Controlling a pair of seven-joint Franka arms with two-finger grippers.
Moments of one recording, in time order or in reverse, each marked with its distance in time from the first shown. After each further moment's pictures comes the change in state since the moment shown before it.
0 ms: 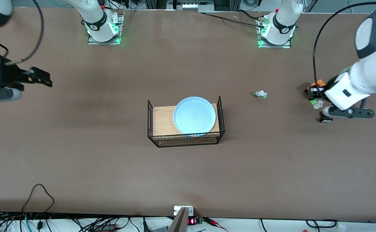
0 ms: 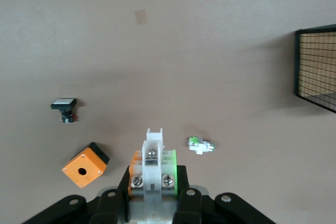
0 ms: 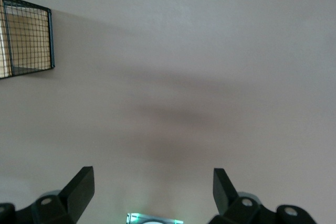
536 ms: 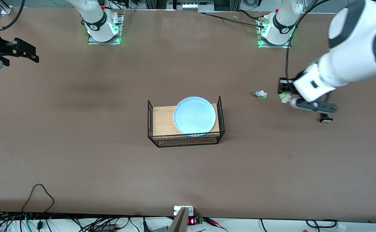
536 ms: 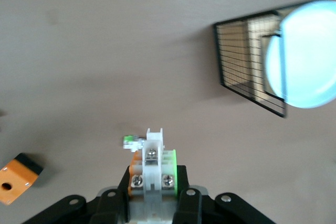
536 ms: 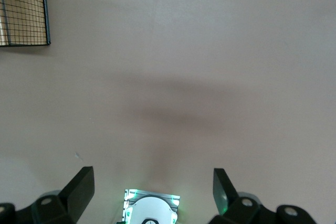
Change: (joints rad) left arm -0.049 0.005 -0.119 0.007 -0.130 0.020 -0.069; right arm -0.066 -0.142 0.060 -0.104 -0.036 -0.051 0.000
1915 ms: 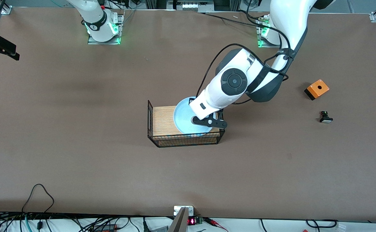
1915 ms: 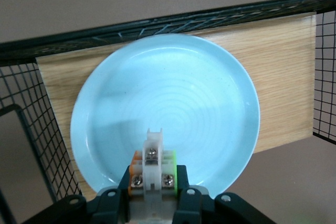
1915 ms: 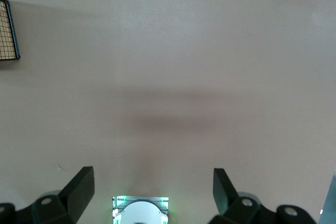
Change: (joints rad) left arm -0.363 0.460 -0.001 0.264 0.017 0.335 -0.360; right arm -0.040 -0.082 -0.041 -0.080 -0.054 0.050 0.017
